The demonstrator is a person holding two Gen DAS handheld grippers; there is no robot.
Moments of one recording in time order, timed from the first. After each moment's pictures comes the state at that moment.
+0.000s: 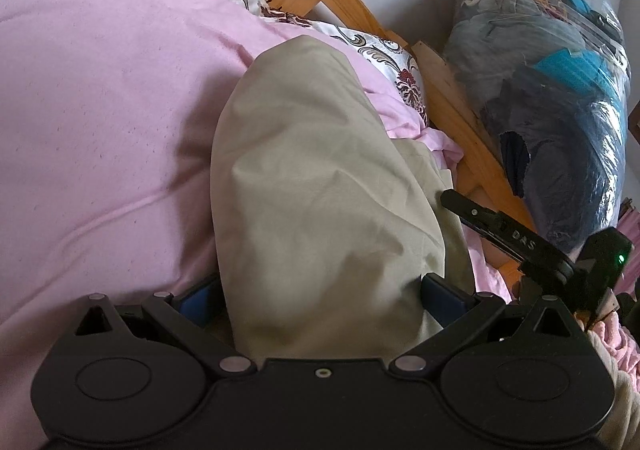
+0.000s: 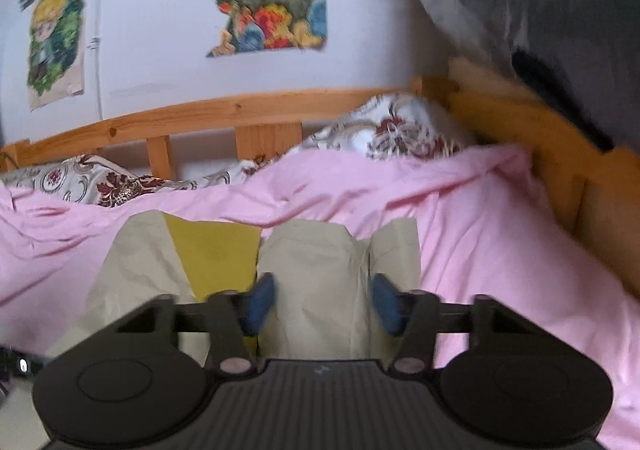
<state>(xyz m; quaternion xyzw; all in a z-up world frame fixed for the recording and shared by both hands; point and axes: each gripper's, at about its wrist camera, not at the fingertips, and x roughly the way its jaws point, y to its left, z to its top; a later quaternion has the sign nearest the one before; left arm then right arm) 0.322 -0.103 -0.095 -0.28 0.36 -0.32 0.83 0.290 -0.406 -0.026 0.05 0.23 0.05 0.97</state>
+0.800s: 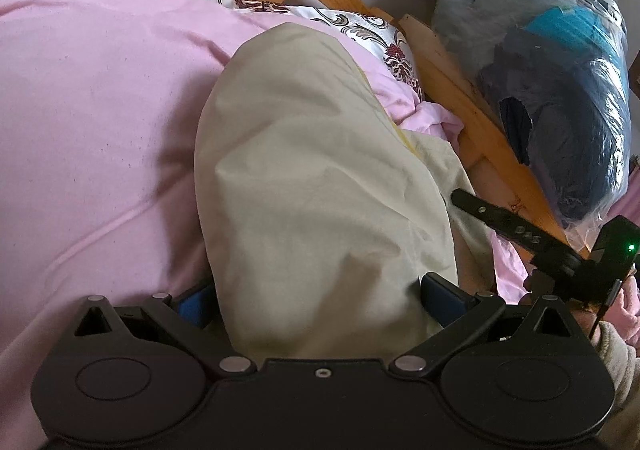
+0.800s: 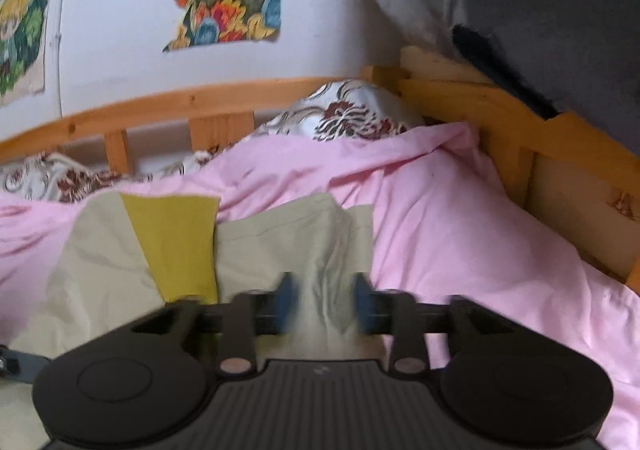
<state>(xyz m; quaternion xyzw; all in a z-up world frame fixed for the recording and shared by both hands) 0.329 -0.120 -0.089 -0.22 0.37 -0.33 0.84 0.270 -0.420 -0.040 0.05 0.22 -0.01 0.97</state>
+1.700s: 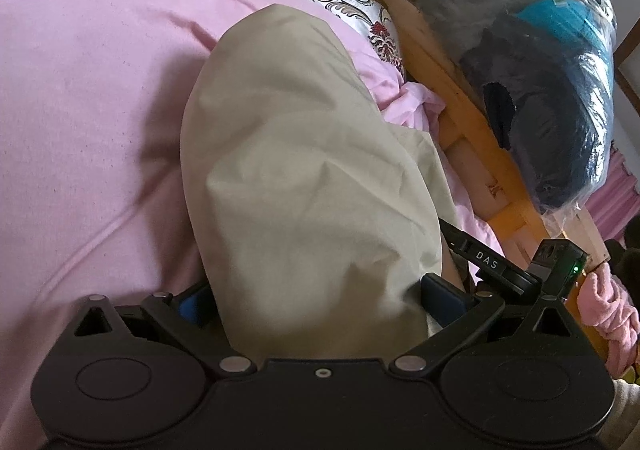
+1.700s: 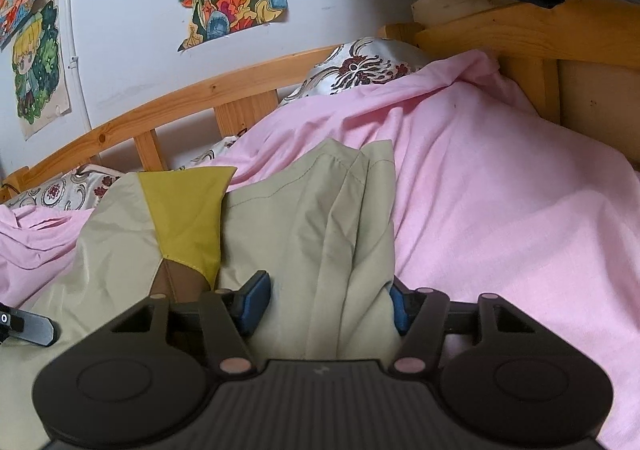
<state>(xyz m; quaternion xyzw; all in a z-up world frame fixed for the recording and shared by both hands) 0.353 -0.114 -0.089 -0.22 0.40 -0.38 0.80 0.273 -0.442 -0.085 0.13 0.24 0.07 0.96</state>
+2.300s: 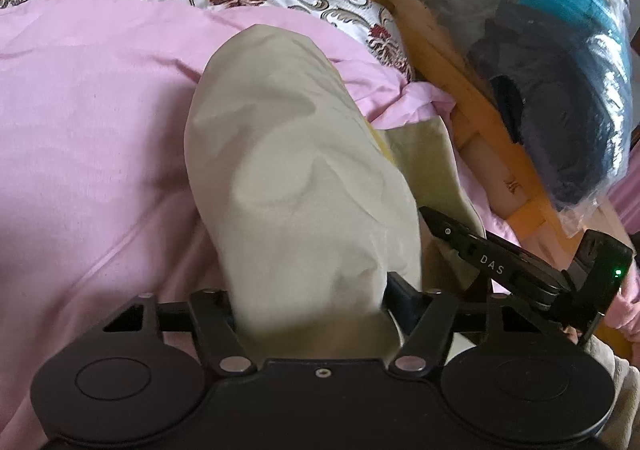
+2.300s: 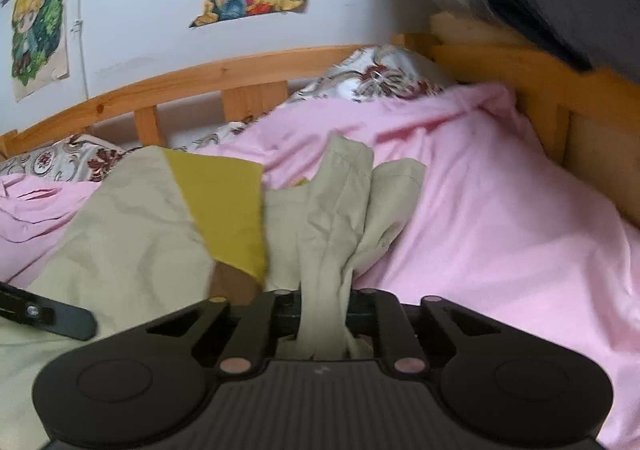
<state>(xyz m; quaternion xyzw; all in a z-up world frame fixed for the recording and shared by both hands) 0.339 -0.129 -0.049 -0.18 0.41 -0.34 0.83 0.266 -0.401 -0.050 0.07 0.27 0.04 0.96</state>
